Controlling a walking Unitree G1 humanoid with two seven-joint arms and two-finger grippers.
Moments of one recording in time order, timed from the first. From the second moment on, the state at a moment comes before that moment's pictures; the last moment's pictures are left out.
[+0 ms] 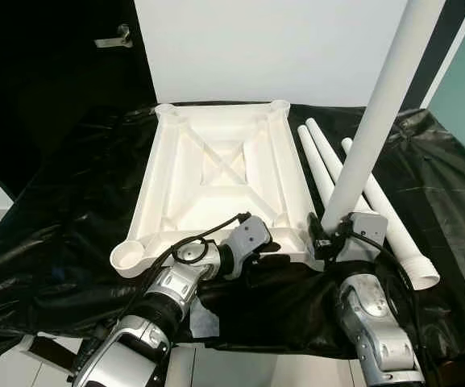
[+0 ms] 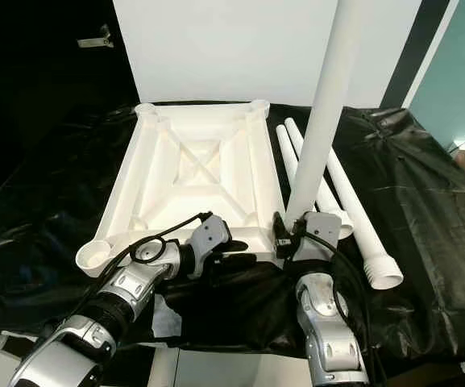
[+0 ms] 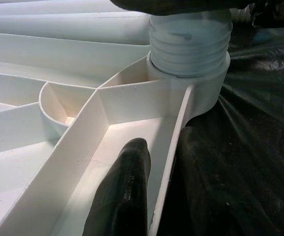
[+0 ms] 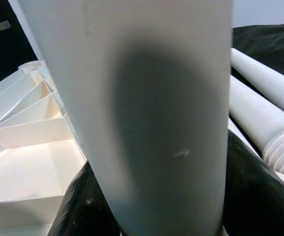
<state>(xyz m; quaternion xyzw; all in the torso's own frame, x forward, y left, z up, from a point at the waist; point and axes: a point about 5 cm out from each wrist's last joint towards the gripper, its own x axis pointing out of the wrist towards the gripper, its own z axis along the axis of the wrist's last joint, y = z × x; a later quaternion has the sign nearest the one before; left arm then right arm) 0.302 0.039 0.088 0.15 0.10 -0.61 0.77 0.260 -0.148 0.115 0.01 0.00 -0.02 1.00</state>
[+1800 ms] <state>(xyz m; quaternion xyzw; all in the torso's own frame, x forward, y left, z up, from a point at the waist) 0.301 0.038 0.086 0.15 0.10 -0.62 0.77 0.265 -0.153 0.115 0.01 -0.04 0.03 1.00</state>
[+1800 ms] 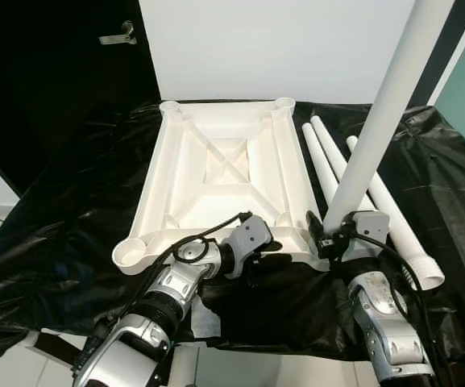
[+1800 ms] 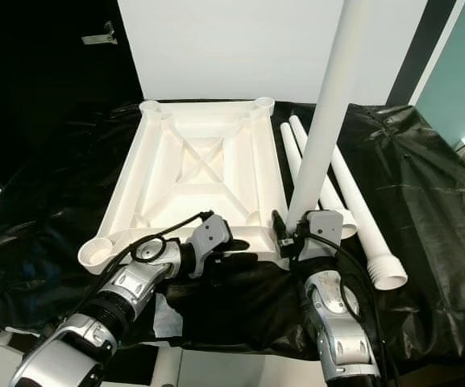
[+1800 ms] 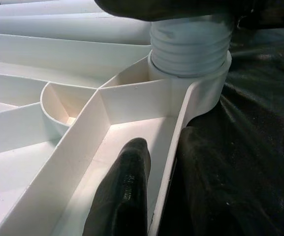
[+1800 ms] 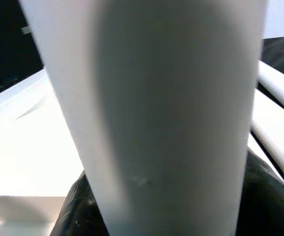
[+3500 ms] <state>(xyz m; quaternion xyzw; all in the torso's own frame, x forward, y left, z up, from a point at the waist) 0.305 0.046 0.085 0.15 0.10 -0.61 0.77 0.252 -0.173 0.129 -0.02 0.00 0.26 0.97</state>
